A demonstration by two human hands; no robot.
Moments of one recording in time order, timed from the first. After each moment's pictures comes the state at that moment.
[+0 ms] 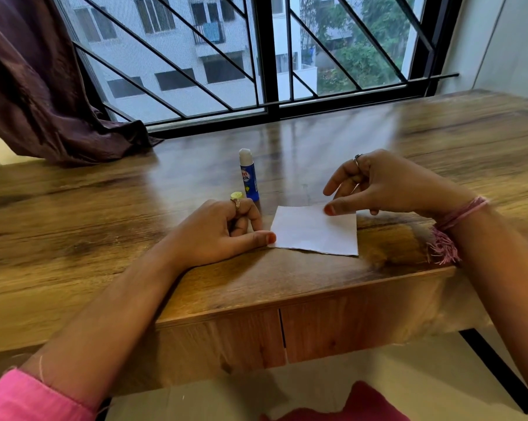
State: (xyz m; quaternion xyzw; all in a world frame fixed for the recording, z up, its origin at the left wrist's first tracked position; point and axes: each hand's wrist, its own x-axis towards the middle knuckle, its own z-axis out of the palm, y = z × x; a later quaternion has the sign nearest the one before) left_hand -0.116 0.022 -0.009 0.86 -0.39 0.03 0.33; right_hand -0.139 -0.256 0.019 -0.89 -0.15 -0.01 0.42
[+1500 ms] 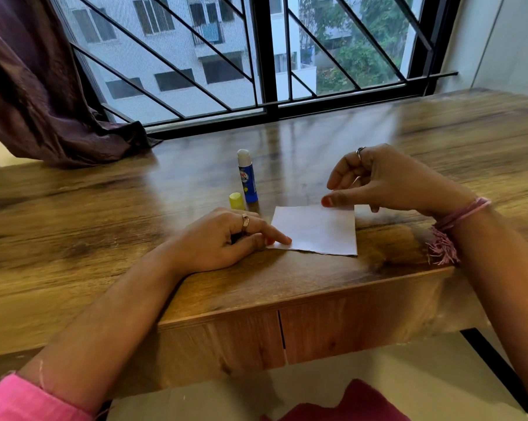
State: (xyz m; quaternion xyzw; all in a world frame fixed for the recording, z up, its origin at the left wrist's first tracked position) left_hand -0.118 0.020 -0.005 0.83 -0.51 0.02 0.22; right_hand -0.137 -0.258 0.018 -0.89 -0.17 -0.07 0.42
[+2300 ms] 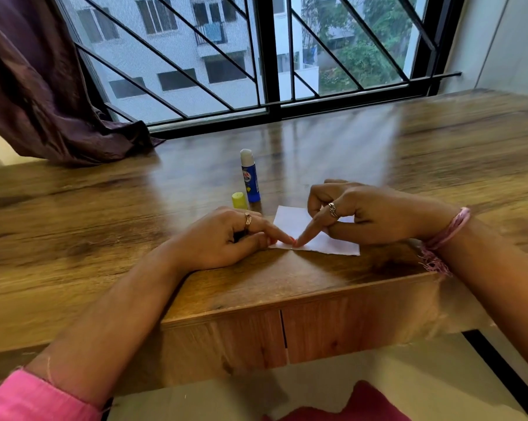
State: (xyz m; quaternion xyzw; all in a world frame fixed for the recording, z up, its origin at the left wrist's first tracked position) left_hand -0.116 0.018 -0.005 0.83 -0.51 0.00 0.24; right_hand -0.149 -0.238 0.010 -0.87 -0.44 -0.03 0.21
